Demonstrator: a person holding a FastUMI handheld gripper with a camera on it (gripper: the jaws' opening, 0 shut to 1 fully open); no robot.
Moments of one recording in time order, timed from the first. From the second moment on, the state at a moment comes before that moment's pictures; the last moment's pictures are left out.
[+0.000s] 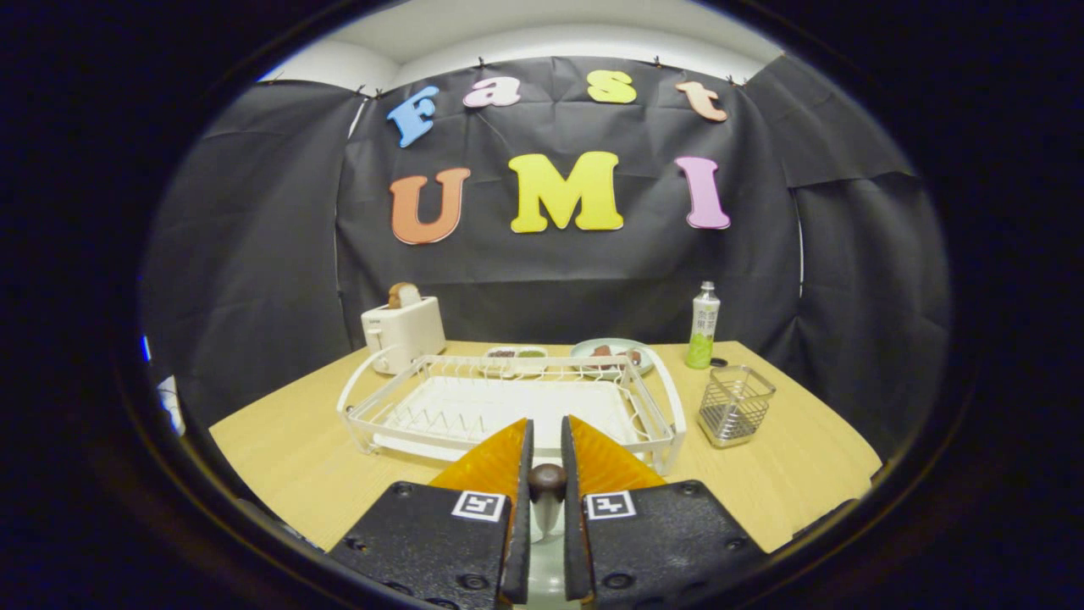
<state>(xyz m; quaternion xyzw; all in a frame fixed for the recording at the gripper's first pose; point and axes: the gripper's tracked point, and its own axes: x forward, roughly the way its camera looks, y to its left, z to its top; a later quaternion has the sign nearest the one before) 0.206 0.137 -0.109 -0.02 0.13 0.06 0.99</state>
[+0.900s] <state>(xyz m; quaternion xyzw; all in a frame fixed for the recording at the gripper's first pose) 0.140 0.083 -0.061 -0.01 0.11 0.02 0.99</state>
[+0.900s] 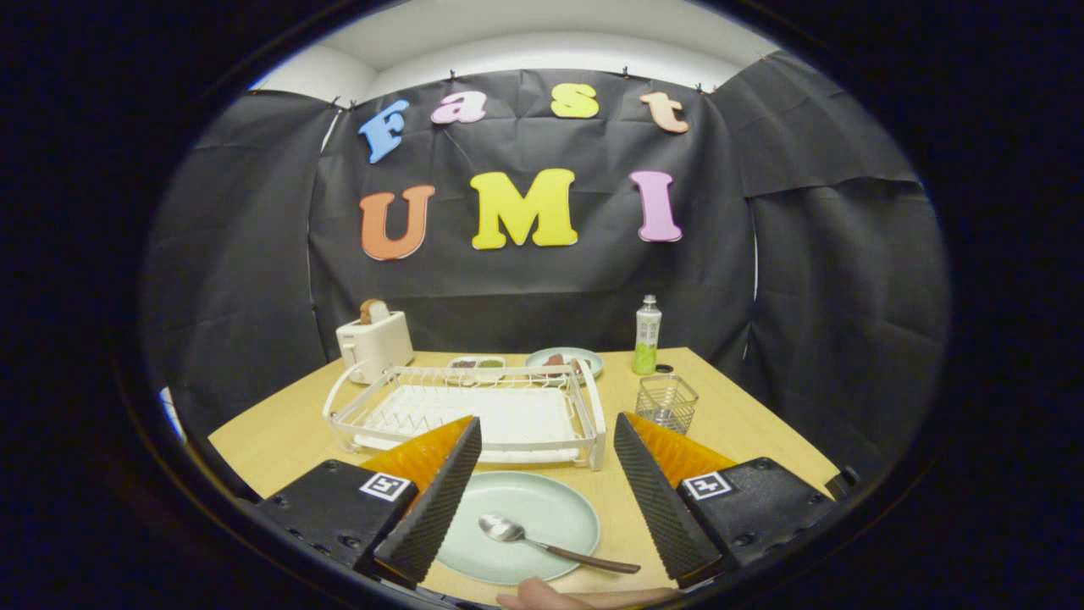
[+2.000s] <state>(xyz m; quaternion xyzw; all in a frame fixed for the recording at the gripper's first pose) 0.017 0.077 -0.033 -0.02 0.03 -0.01 1.00</state>
